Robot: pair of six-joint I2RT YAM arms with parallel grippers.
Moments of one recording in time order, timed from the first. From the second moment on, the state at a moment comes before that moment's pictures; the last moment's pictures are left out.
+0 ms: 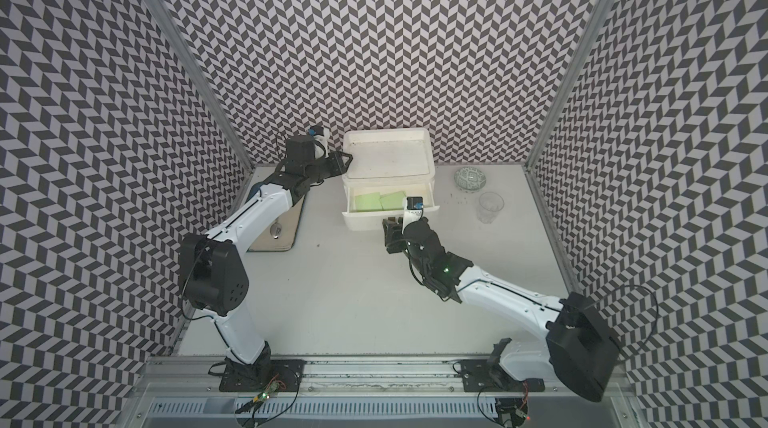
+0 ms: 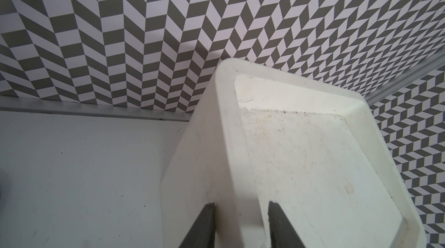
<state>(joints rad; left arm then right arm) -0.29 1.82 1.59 -0.17 0.25 -0.46 0.82 1.33 0.82 0.19 0.30 0.51</state>
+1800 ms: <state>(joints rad) -0.33 1.59 1.45 -0.19 0.24 -0.43 0.68 1.30 0.83 0.34 0.20 0.47</state>
